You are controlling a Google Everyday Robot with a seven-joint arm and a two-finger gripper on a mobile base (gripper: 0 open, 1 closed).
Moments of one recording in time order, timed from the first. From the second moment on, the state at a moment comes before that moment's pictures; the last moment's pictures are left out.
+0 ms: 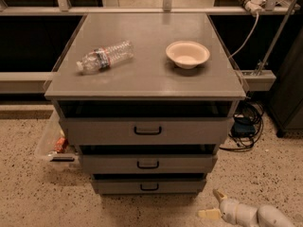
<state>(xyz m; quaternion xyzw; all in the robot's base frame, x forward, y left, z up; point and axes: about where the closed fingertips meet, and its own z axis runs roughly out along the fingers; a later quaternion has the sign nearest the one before) 0.466 -0.262 0.294 -0.23 0.83 0.32 0.40</state>
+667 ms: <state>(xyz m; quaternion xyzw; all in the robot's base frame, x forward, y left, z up) 0.468 -0.264 0.290 -0.22 0.83 0.32 0.40</state>
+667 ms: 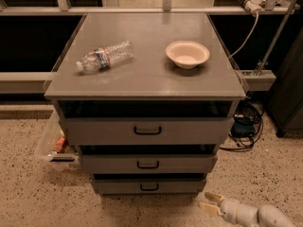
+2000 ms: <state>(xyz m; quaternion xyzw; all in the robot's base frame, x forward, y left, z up) 0.526 -0.223 0.239 -0.22 0.76 0.31 0.54</state>
